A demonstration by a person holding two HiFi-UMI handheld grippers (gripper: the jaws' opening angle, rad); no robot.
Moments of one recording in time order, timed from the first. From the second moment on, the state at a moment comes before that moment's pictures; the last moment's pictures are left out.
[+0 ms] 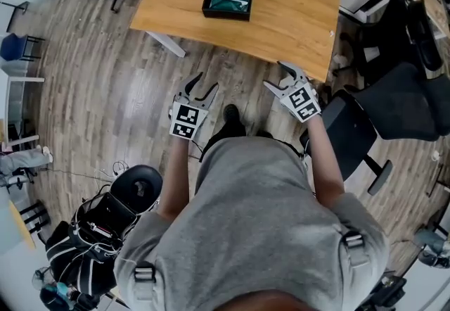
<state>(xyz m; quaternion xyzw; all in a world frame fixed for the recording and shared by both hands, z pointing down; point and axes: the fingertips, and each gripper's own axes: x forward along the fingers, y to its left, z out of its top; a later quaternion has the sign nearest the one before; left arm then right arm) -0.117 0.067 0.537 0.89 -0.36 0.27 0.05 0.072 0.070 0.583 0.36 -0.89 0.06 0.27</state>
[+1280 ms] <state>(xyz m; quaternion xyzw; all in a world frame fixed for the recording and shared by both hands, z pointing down) -0.180 -0.016 0.551 0.91 -0.32 0.27 0.04 0.001 0.010 0.613 0.39 -0.87 0.08 0.29</state>
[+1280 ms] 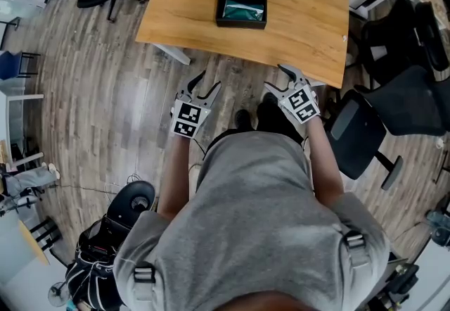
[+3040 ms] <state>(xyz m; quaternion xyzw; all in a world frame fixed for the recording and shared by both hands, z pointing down) -0.148 -0.188 0.539 0.87 -0.40 0.28 0.10 -0.001 -0.234 0.636 0.24 -0.91 0.06 0.32</state>
